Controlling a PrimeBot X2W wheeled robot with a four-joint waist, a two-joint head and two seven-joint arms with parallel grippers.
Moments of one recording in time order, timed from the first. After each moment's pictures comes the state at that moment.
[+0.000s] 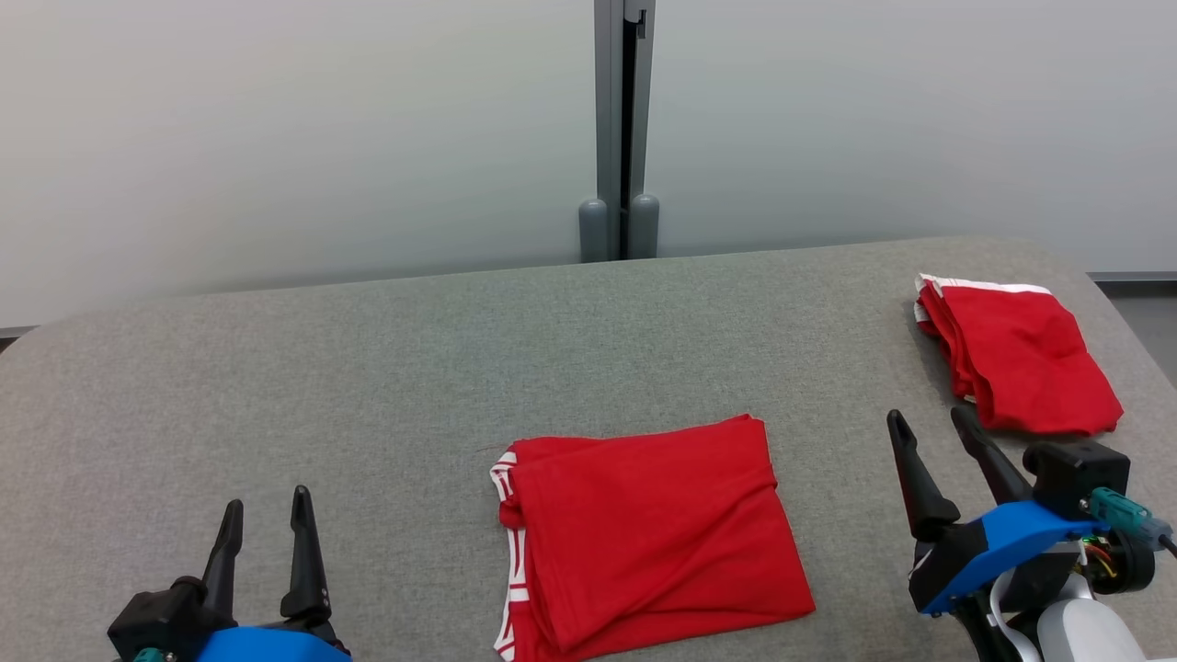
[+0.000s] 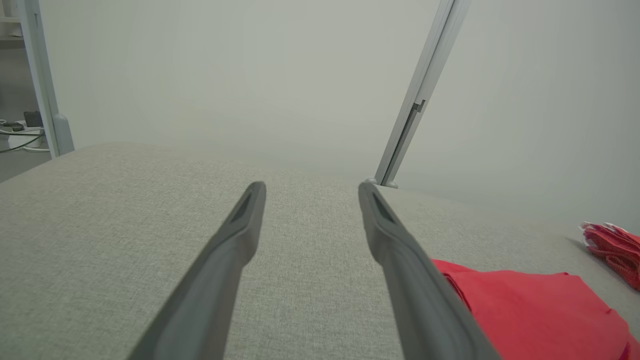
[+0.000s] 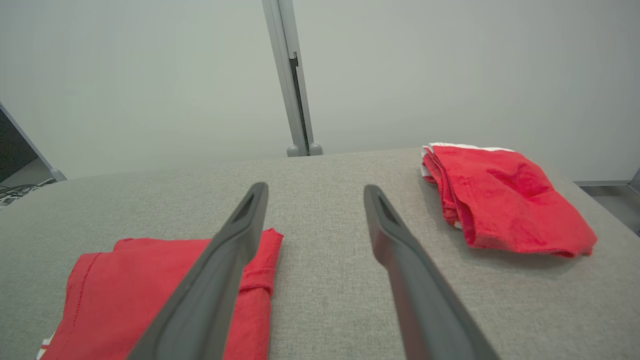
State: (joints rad) left arm 0.01 0.10 -0.01 0.31 -0.35 -0.10 -0.26; right arm -0.14 -0.10 -0.02 0.24 0.24 0.13 0.02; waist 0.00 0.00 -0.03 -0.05
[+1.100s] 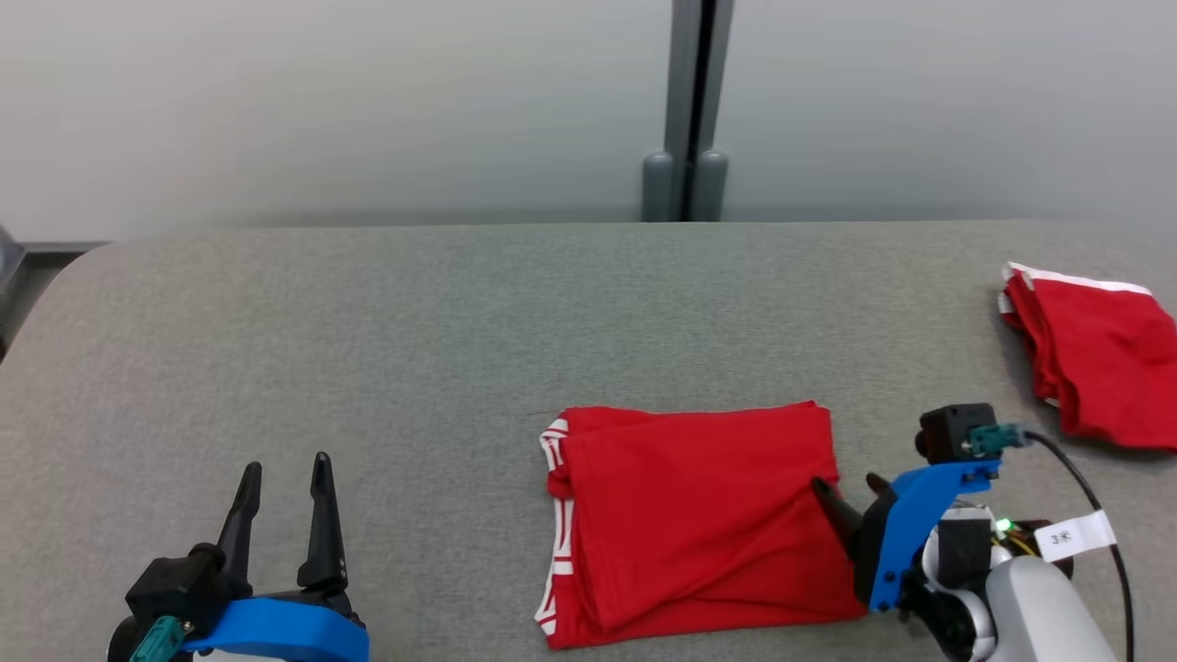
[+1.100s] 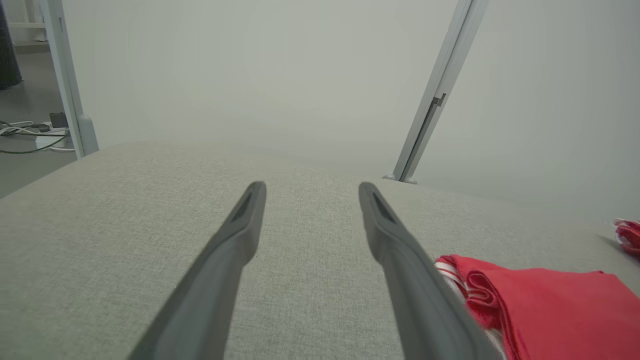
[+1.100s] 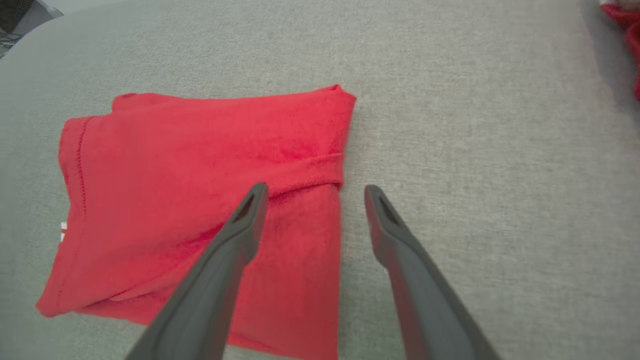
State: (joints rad) left arm -0.03 0.12 -0.06 0.29 -0.34 -0.10 -0.26; right arm -0.26 -0.05 0.01 0.38 0.25 0.13 0.50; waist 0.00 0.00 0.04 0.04
